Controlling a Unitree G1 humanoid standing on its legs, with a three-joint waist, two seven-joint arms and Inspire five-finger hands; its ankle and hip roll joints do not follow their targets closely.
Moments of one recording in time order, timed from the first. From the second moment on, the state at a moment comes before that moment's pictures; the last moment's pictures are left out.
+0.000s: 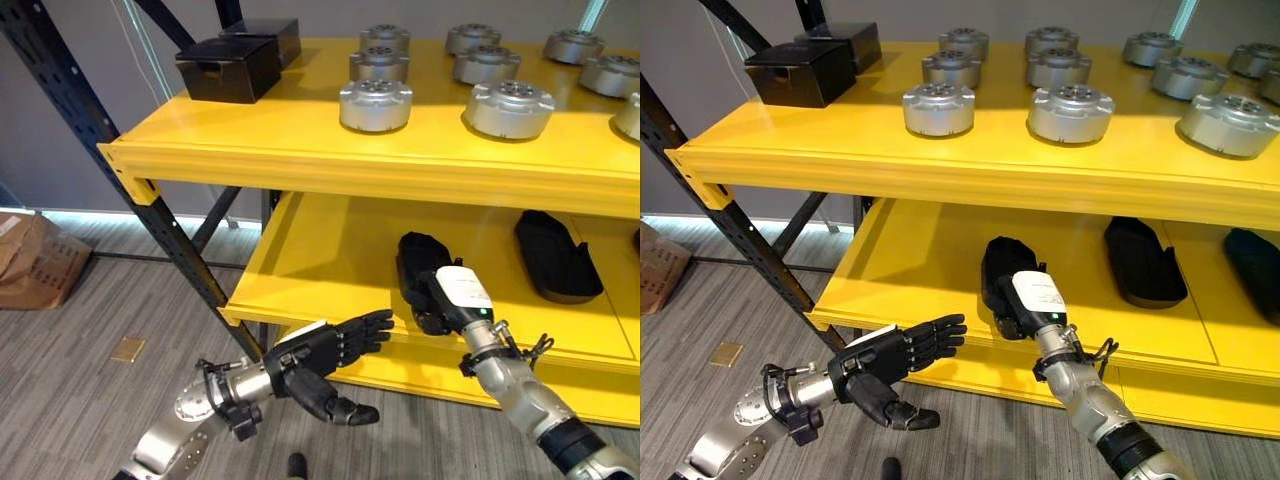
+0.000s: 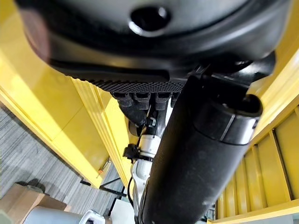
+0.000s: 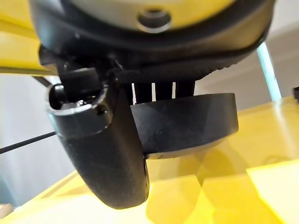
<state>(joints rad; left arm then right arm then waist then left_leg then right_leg) 0.08 0.68 -0.35 -0.20 -0.69 0.00 -0.67 -0.24 -0.61 0.50 0.25 -0.59 0.00 -0.34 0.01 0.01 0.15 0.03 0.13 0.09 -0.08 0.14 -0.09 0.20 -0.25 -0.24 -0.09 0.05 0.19</state>
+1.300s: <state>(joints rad) -0.03 0.61 -0.39 -0.13 -0.62 0.02 -0.72 -0.26 -0.60 0.42 0.44 -0.57 0.01 -0.34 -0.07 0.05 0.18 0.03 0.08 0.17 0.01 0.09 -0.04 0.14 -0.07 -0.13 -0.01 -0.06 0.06</state>
